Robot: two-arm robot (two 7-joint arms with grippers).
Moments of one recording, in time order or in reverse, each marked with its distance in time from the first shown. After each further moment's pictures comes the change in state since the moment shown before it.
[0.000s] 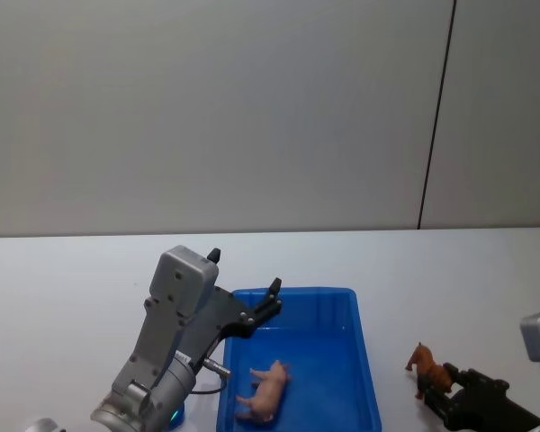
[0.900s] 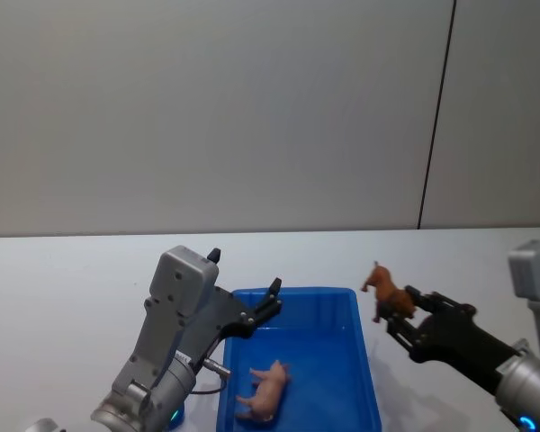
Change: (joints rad) left arm 0.000 0.000 0.000 0.000 0.000 0.000 0.000; right arm 0.091 -0.039 -0.007 -0.085 -0.027 -0.054 0.086
